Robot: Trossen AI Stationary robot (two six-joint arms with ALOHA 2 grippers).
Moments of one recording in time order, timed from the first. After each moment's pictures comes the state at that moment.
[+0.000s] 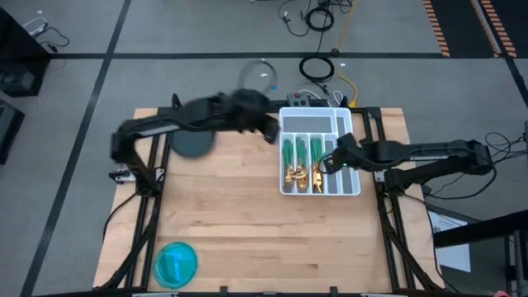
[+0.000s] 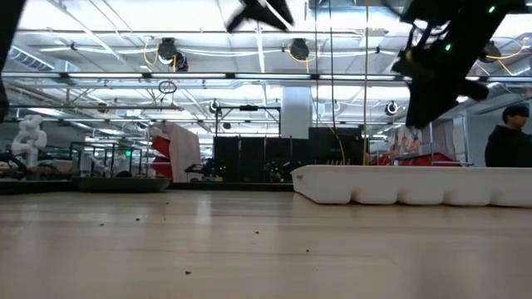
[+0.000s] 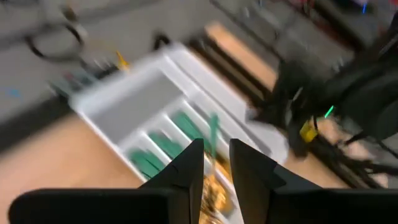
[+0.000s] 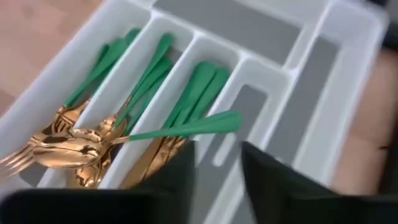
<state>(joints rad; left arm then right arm) 0.18 1.74 1.87 -0.75 -0.16 -0.55 -0.08 1.01 0.74 -0.87 0.52 0.93</state>
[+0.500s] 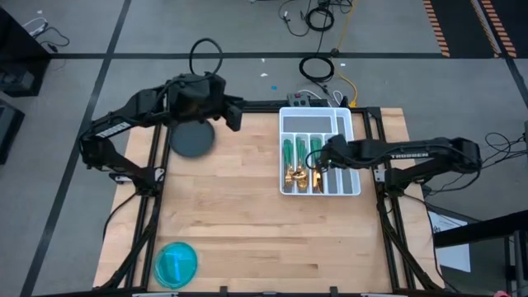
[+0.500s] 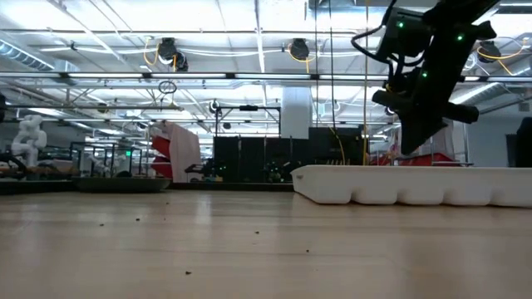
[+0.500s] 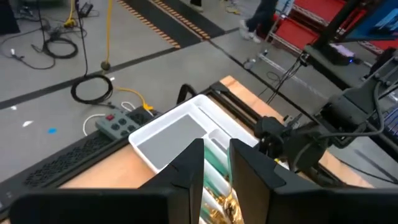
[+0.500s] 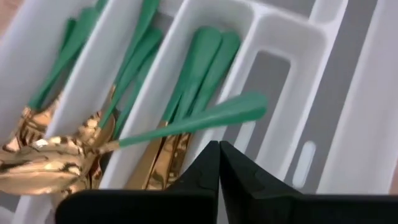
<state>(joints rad) 0.18 1.46 1.87 -0.87 -0.32 -0.49 -0.17 1.20 0.72 -0.74 0.40 1.00</state>
